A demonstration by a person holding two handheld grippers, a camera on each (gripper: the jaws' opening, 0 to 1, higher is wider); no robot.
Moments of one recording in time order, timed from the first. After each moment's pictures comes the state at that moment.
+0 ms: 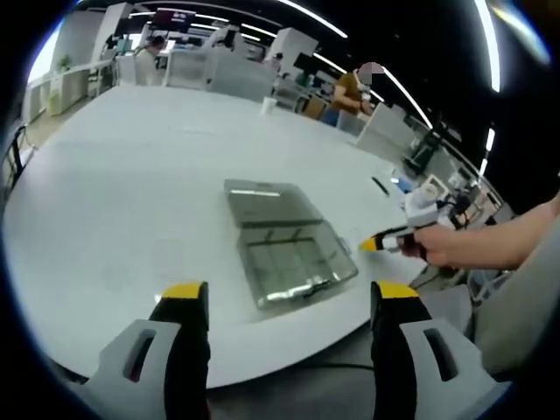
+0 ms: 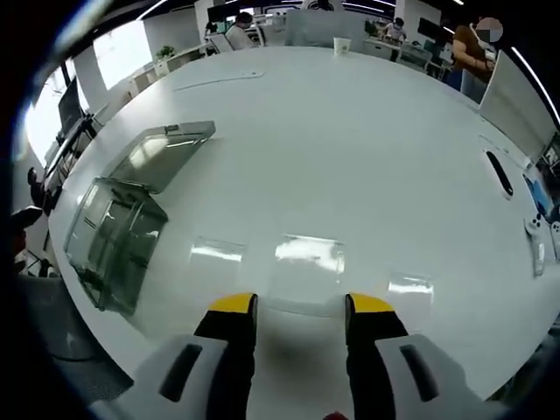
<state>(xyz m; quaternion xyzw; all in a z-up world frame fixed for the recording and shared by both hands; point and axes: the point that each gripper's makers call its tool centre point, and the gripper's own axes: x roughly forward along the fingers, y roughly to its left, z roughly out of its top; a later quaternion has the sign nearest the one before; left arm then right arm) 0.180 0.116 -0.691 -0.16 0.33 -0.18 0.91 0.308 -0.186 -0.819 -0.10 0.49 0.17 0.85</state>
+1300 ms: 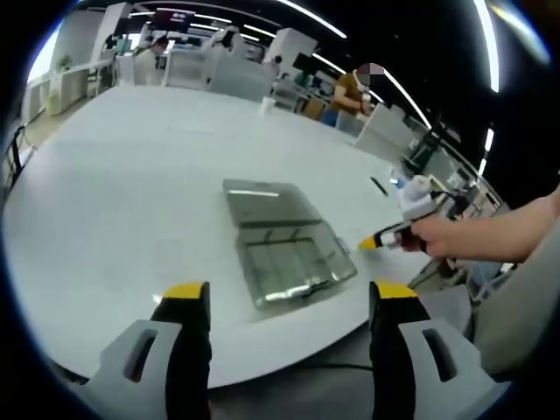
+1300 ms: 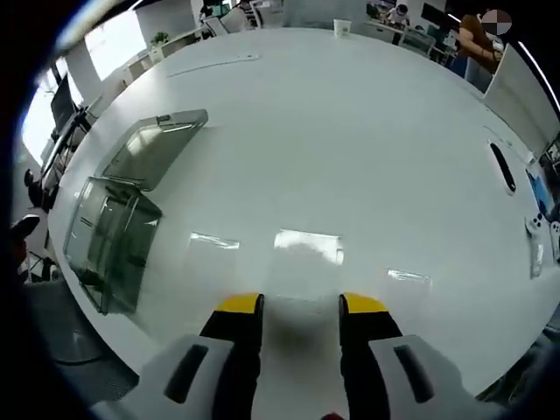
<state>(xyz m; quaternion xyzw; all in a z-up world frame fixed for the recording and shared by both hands) 0.180 0.114 -0.691 -0.16 0.33 -0.18 0.91 0.310 -0.189 -0.820 -0.11 0.54 0.16 0.82</state>
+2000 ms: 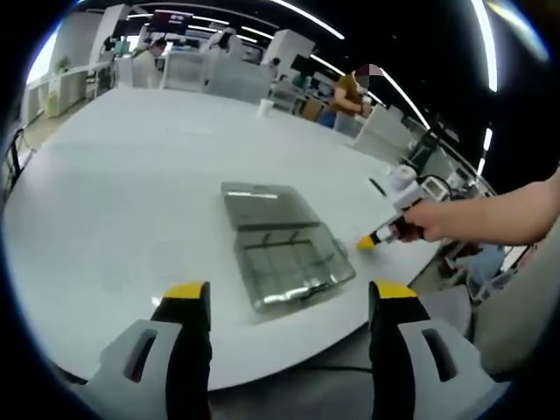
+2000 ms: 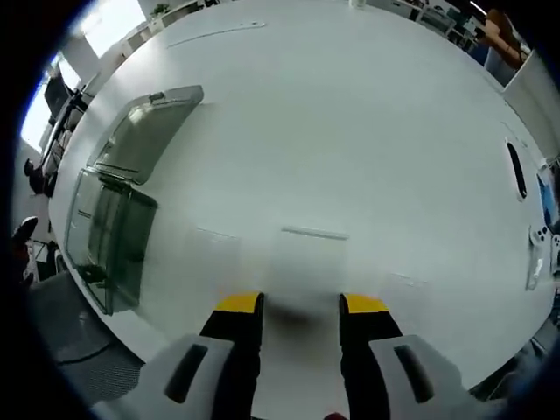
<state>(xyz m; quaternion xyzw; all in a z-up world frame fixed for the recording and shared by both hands) 0.182 0.113 -0.688 -0.16 0.33 -0.19 0.91 0.313 -0.190 -0.825 -0.14 0.62 0.17 0.76</state>
